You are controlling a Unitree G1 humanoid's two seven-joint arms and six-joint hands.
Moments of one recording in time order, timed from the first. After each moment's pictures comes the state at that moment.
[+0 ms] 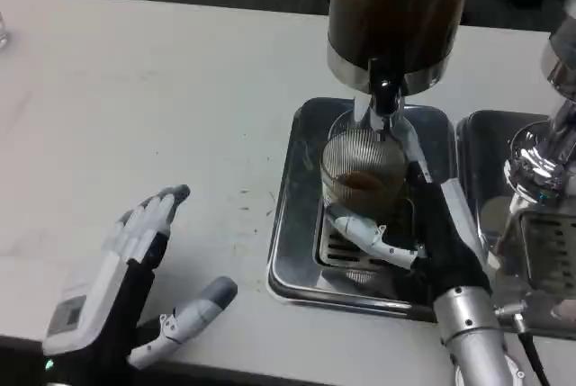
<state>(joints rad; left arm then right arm) 0.17 0.39 -0.06 0.42 0.65 -0.68 0.39 -0.17 -0.04 0.16 0.57 -0.30 -0.38 -0.21</state>
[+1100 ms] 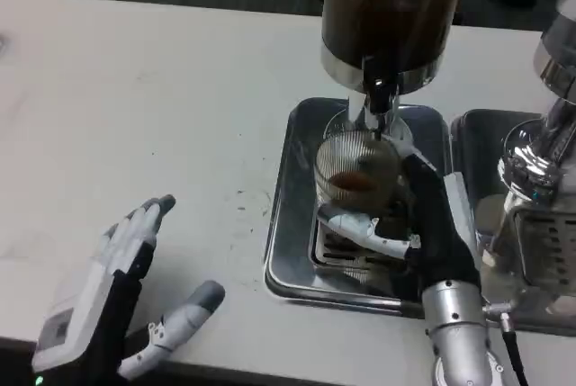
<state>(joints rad) 0.22 0.39 -0.06 0.39 0.60 -0.64 0.39 -0.23 0.01 0.15 0.67 -0.29 -0.44 -0.33</state>
